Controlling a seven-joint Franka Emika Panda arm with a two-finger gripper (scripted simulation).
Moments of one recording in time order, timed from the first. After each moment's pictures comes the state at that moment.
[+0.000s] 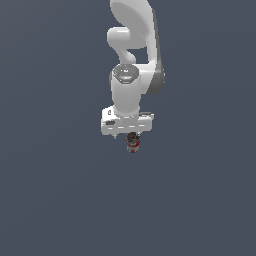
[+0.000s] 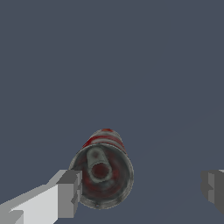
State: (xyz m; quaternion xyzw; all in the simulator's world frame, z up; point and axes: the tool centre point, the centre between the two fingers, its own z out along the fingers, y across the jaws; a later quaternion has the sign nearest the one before) arm -0.024 -0.005 0.147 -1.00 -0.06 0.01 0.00
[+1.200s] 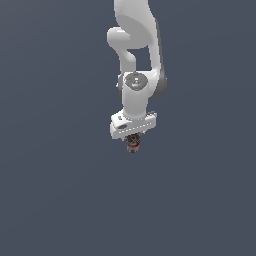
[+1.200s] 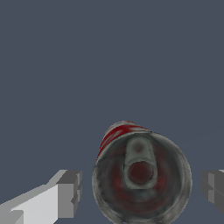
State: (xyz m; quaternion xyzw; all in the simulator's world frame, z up) arm -0.047 0.024 0.109 -0.98 -0.17 0.00 0.00
